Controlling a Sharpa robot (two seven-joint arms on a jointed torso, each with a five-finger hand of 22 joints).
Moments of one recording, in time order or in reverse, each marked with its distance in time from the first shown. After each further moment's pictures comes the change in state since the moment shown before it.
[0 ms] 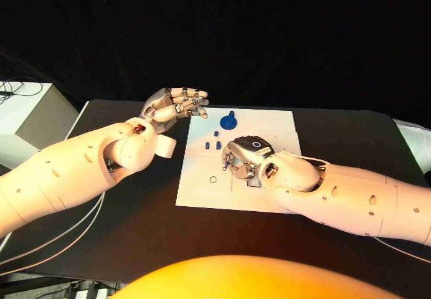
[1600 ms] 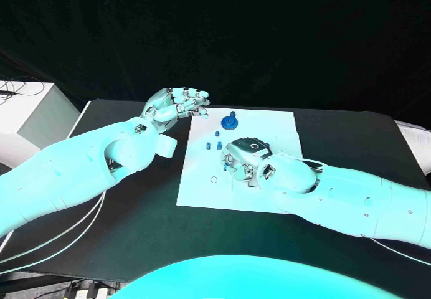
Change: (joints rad) left arm 0.000 -0.002 0.000 -0.001 0.000 0.001 -0.002; left_hand 0.000 0.000 0.000 0.000 0.000 0.000 0.000 0.000 0.000 0.000 0.000 -0.001 0.000 0.000 0.000 -0.001 0.000 0.000 0.000 0.000 -0.001 -0.001; right arm -0.011 0.025 0.001 -0.022 -0.006 0.006 -0.010; right_hand 0.000 0.000 0.003 -0.003 0.002 -0.004 -0.001 0.004 0.002 0.000 0.000 -0.002 0.000 0.000 0.000 0.000 -0.001 0.000 0.000 0.000 0.000 0.000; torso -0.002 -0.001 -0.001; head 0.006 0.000
